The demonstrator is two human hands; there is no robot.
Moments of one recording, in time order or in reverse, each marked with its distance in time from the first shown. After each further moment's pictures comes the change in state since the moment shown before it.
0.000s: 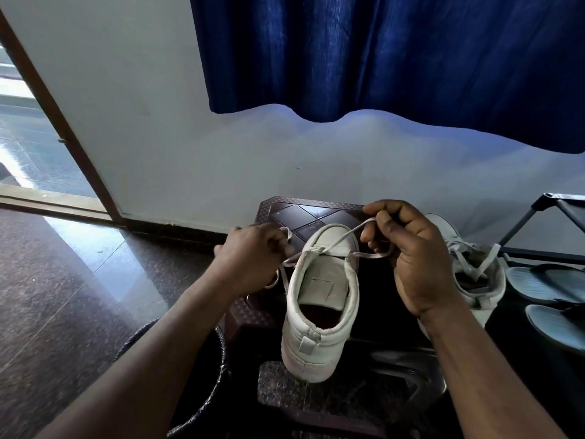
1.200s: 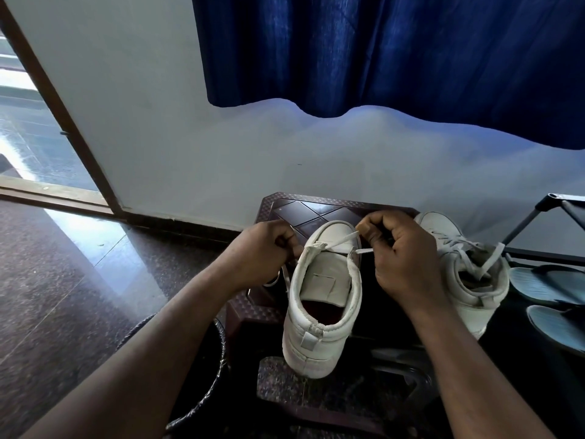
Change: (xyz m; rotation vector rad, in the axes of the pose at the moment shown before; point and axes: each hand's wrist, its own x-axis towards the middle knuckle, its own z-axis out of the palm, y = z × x) left_hand -0.005 0.012 -0.002 -0.257 -0.126 0.029; right_hand 0.000 0.017 -0.001 -0.794 0.107 -0.300
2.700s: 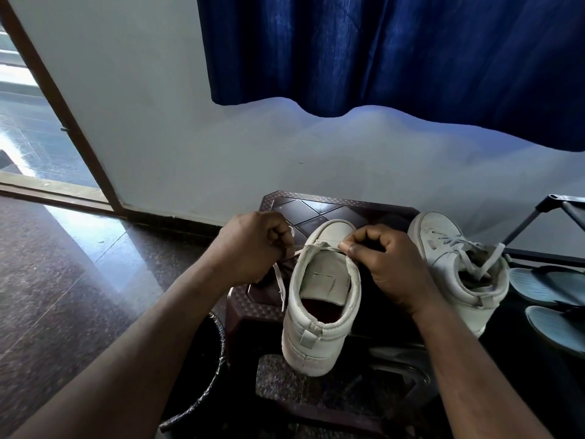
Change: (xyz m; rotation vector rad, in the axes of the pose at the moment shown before) left_hand 0.002 -0.010 -0.013 0.176 0.123 0.081; right_hand -0.002 -0.005 0.003 0.220 -0.270 0.332
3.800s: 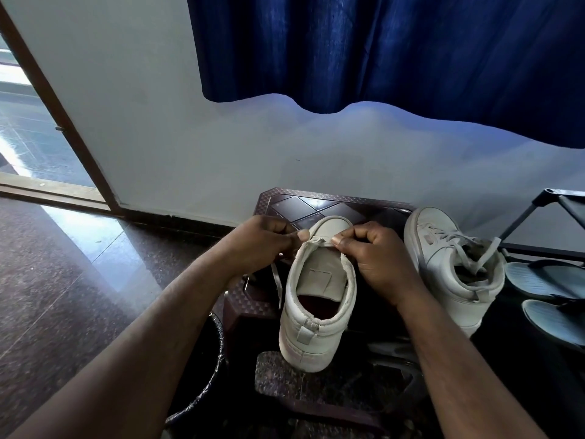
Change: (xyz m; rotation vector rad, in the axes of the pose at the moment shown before) left_hand 0.001 0.016 0.008 -0.513 -0.249 -0.247; right_hand 0.005 -0.003 0.014 0.008 0.010 0.071
